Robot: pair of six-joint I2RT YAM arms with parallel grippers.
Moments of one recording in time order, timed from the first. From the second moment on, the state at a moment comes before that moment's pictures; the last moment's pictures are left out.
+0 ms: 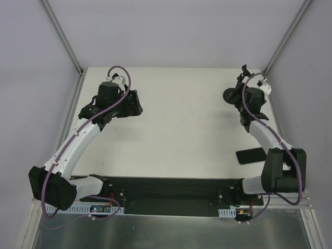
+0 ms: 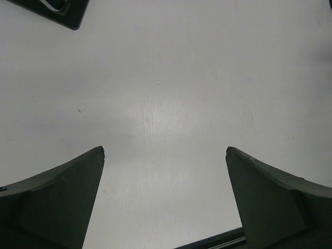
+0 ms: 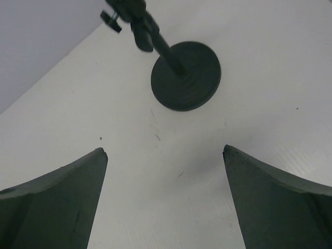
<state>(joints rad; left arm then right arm) -0.33 1.20 1.13 -0.62 0.03 -0.43 0.06 1.41 0.86 0.08 0.22 0.56</state>
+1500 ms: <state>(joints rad) -0.31 1.19 1.06 -0.51 0.26 -0.33 -0.10 1.99 1.38 0.45 -0.08 0.68</state>
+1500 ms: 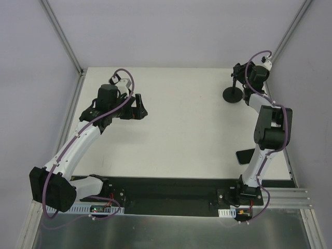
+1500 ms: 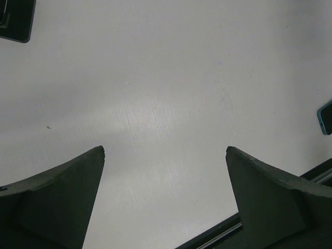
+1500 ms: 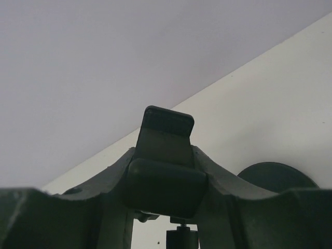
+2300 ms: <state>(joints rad) -0.18 1.11 1.00 -0.36 0.67 -0.47 0.52 1.71 1.35 -0.54 -1.06 -0.16</state>
